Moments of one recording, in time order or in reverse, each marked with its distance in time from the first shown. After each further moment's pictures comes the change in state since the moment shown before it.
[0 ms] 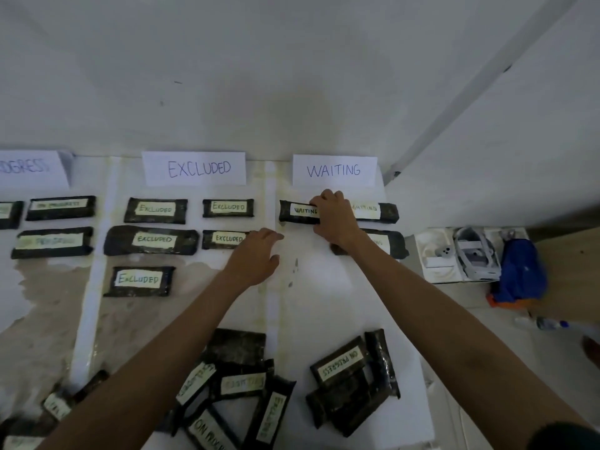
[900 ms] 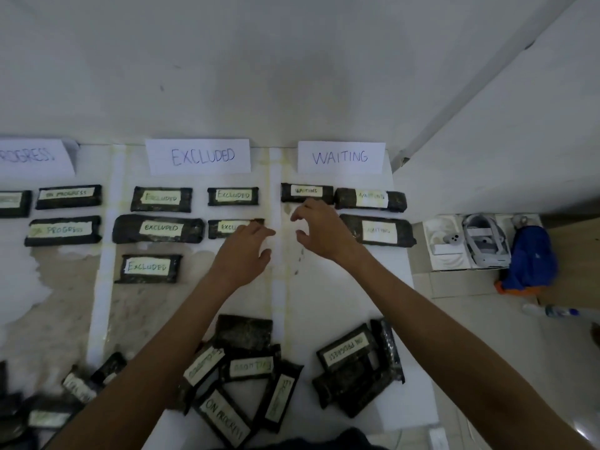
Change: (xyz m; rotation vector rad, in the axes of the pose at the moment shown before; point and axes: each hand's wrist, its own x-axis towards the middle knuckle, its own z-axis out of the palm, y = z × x) left_hand -0.031 -0.016 -0.012 0.049 0.115 0.056; right_hand -0.044 -0.040 0.005 0.318 0.095 -0.225
